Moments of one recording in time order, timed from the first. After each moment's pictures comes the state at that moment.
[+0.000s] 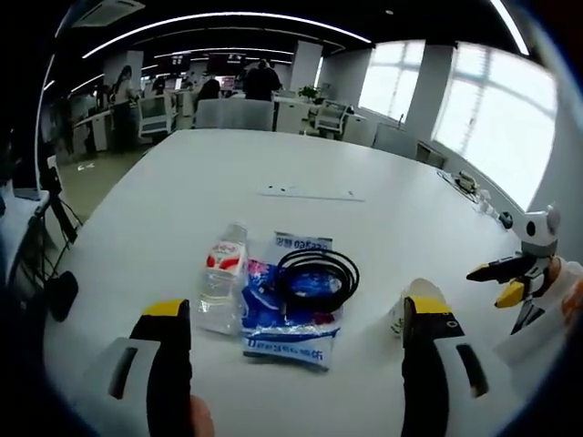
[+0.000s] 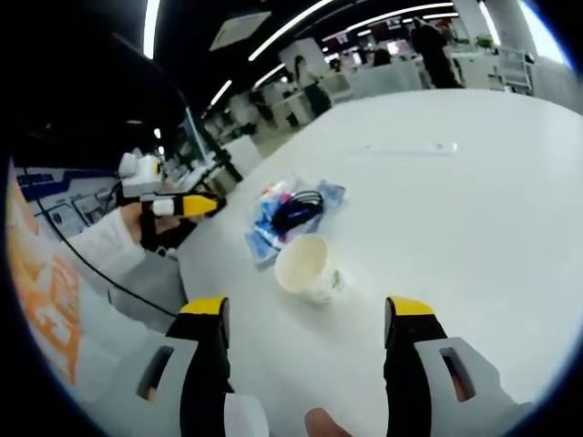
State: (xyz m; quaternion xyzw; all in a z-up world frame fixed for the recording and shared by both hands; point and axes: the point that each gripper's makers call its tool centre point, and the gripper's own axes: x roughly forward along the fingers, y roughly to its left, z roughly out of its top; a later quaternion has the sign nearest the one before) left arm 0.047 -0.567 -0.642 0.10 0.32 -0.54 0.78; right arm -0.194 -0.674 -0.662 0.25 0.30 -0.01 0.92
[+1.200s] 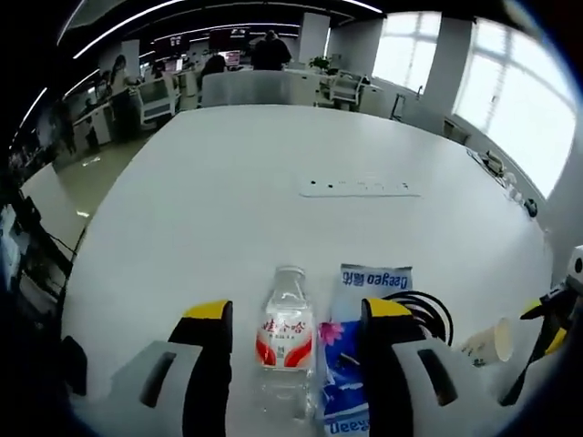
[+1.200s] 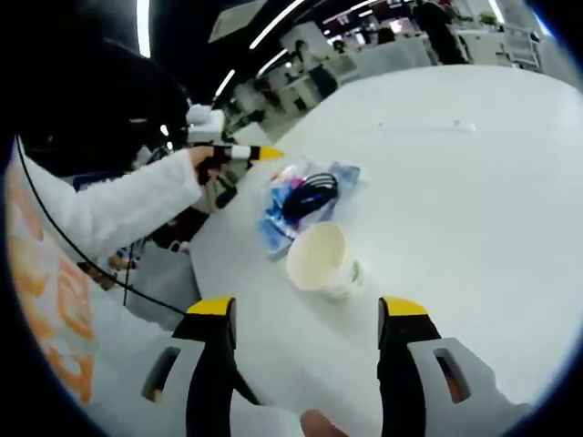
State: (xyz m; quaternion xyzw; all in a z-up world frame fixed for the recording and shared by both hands) left arm 0.154 -0.646 -0.689 0.17 0.37 -0.51 0.76; right arm -0.178 -0.659 -0.676 0.29 0.33 0.03 0.90
